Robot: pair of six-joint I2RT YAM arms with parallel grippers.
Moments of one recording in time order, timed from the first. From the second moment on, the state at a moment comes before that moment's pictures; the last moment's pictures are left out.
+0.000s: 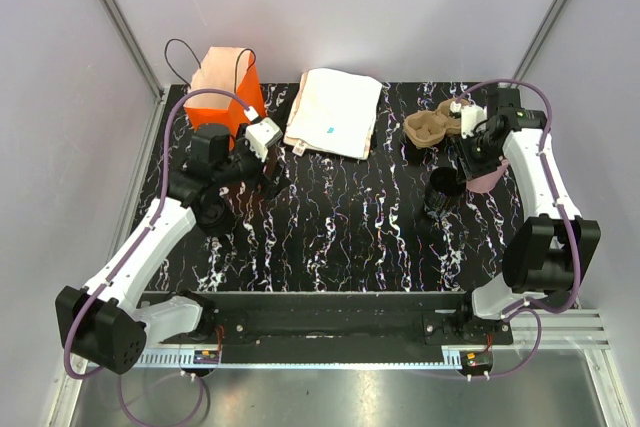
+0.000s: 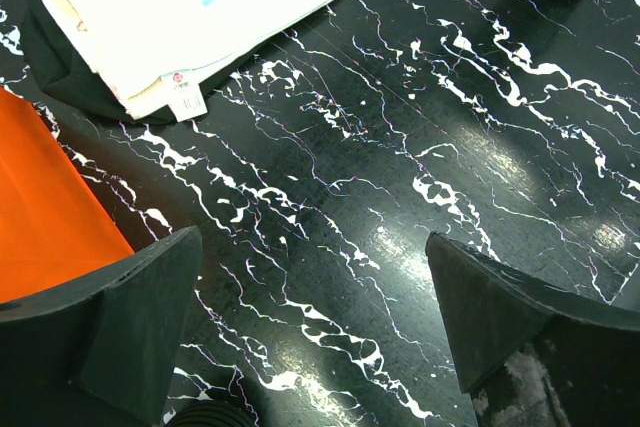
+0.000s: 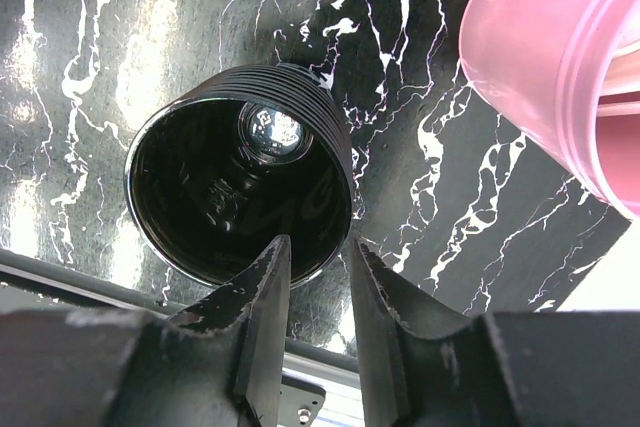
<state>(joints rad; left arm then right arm) -0.36 1.13 1.00 -0.39 0.44 0.26 -0.08 1.56 1.45 -1.10 -0.20 -0.39</state>
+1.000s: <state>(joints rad) -0.36 1.13 1.00 -0.39 0.44 0.26 -0.10 1.60 1.46 -1.12 -0.20 -0.40</state>
